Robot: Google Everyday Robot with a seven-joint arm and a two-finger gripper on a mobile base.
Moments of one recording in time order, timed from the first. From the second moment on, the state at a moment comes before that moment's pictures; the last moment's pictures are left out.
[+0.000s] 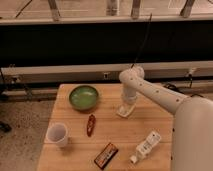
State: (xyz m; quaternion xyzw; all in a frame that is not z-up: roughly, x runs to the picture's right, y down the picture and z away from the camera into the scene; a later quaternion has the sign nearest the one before) arm 0.143 0.110 0.889 -0.35 -0.16 -0.38 0.84
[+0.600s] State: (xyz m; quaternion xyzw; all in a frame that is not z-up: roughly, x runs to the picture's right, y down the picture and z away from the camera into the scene) arm 0.178 0.082 0.921 -0.37 -0.13 -0.33 0.86
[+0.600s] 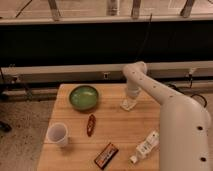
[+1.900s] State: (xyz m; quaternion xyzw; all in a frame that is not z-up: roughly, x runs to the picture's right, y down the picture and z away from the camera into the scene) arm 0.259 0.122 0.878 -0.39 -0.13 -0.31 0.86
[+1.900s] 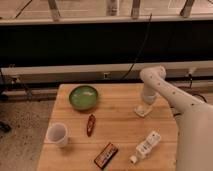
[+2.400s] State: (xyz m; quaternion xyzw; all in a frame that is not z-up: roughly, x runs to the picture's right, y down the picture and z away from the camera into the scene) arm 0.208 0.131 0.858 -0.37 -0.17 -0.35 0.84
